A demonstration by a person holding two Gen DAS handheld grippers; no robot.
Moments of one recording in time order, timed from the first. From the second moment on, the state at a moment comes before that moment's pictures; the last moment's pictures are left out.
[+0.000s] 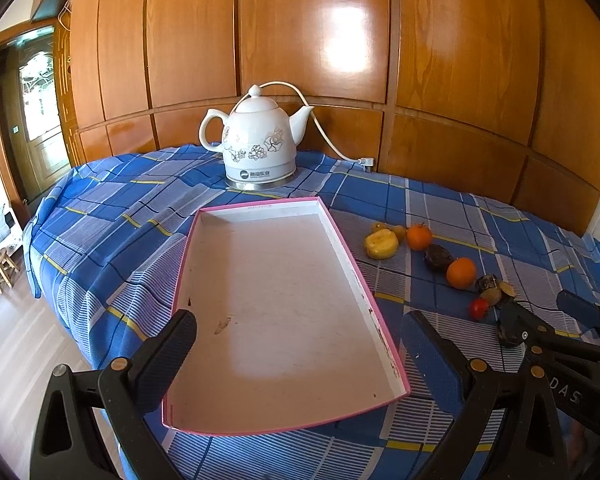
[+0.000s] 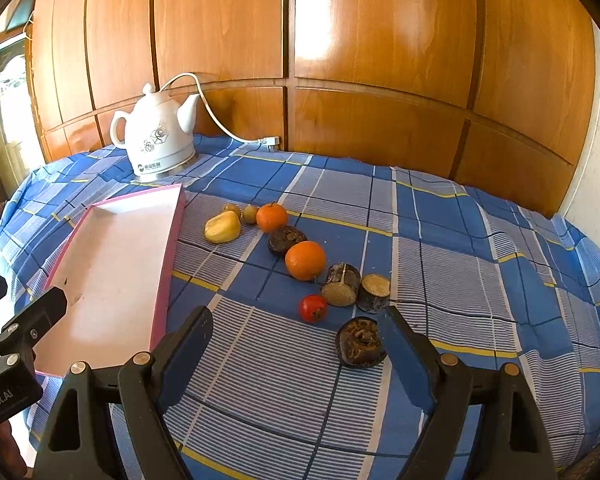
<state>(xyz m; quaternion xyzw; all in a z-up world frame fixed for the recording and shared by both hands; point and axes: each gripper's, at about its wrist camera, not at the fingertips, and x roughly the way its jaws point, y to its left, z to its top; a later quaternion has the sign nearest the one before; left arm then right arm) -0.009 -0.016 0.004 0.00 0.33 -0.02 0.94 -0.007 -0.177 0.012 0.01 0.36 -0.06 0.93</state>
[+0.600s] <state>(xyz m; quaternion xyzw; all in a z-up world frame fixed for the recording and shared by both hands) -0.004 -0.030 -0.001 0.00 0.35 -0.07 0.93 0.028 -0.255 0.025 0.05 0.40 -0.04 0.91</state>
